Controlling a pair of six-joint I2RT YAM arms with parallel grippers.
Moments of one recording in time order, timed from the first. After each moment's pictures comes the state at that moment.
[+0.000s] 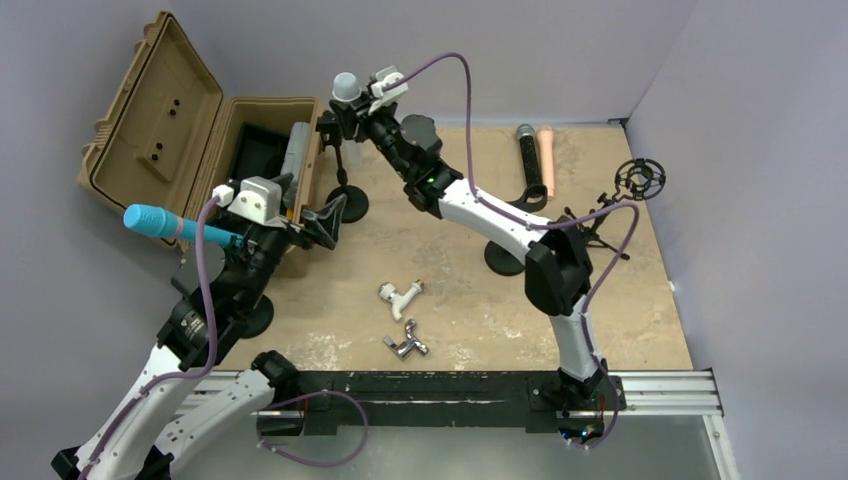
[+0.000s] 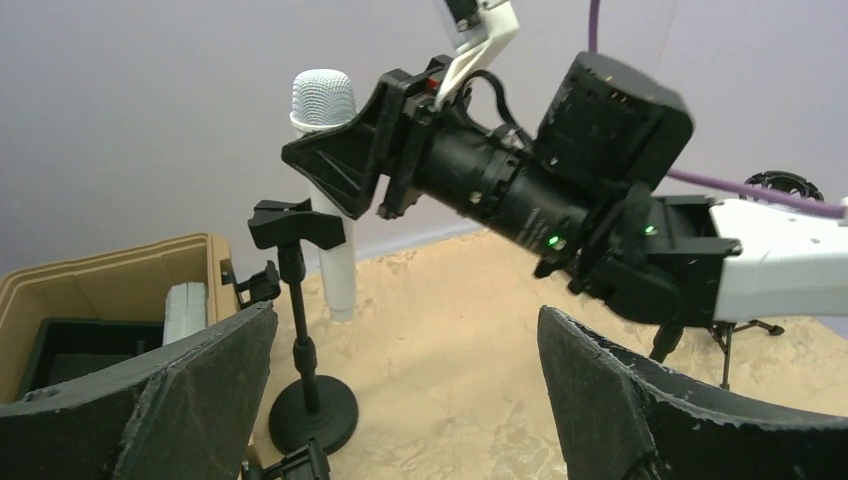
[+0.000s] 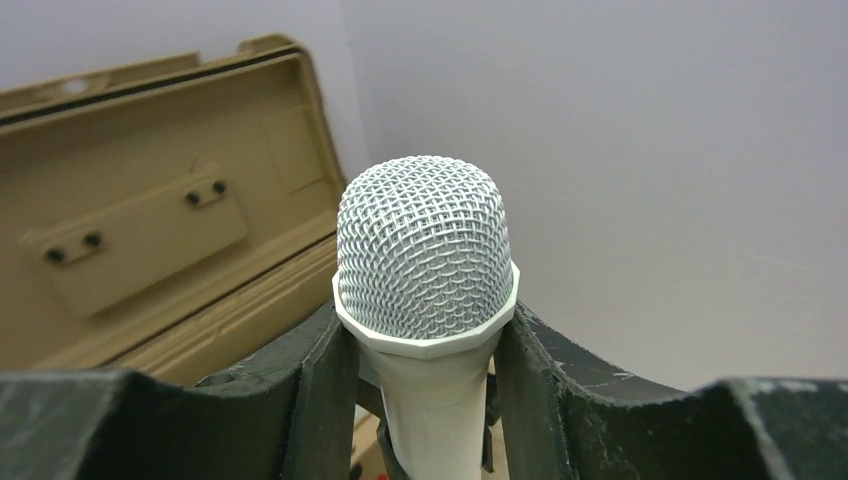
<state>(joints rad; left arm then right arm) -0.65 0.60 0.97 -0.16 -0.23 0.03 0.83 2.12 1.94 0.55 0.20 0.06</state>
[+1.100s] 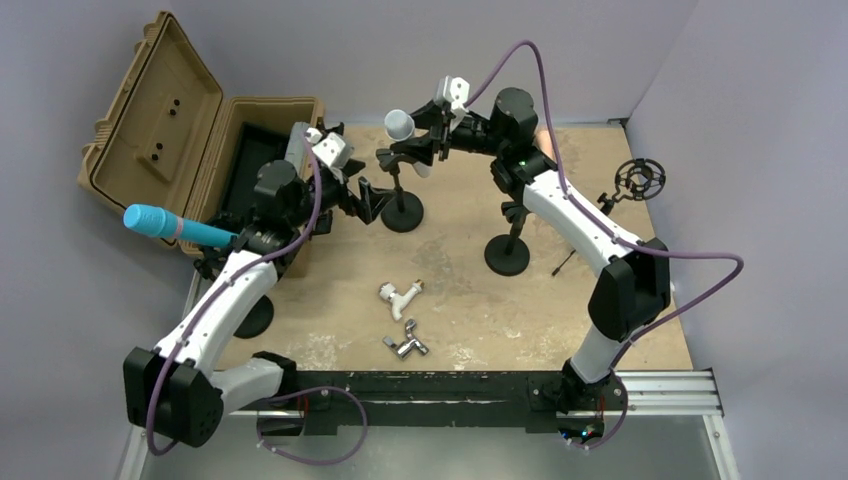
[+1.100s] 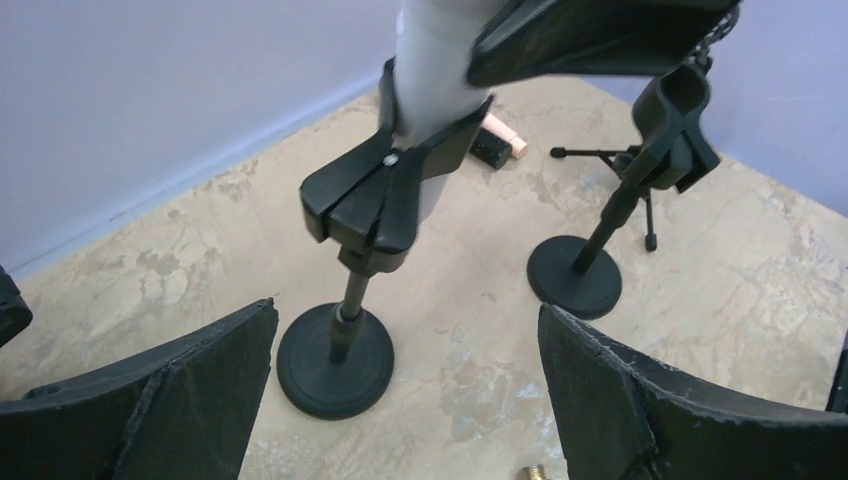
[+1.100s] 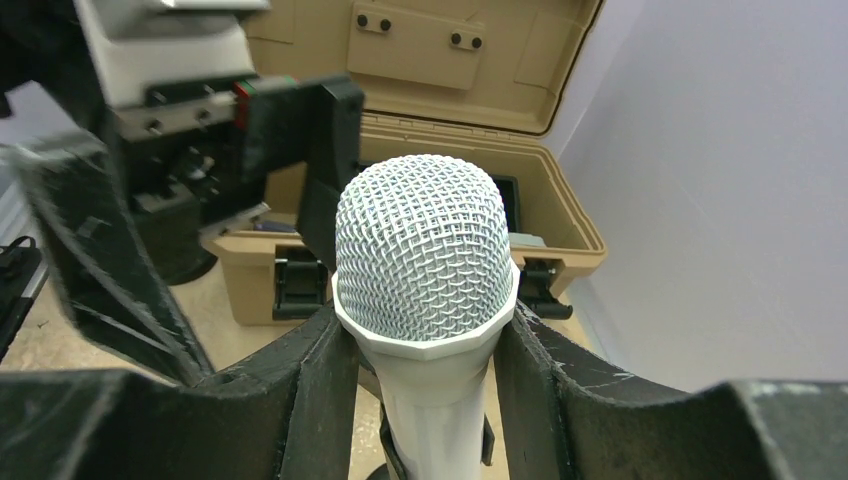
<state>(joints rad) -0.32 1.10 0.92 0.12 0.49 -0.06 0.51 1.70 1.56 0.30 -0.88 -0.14</state>
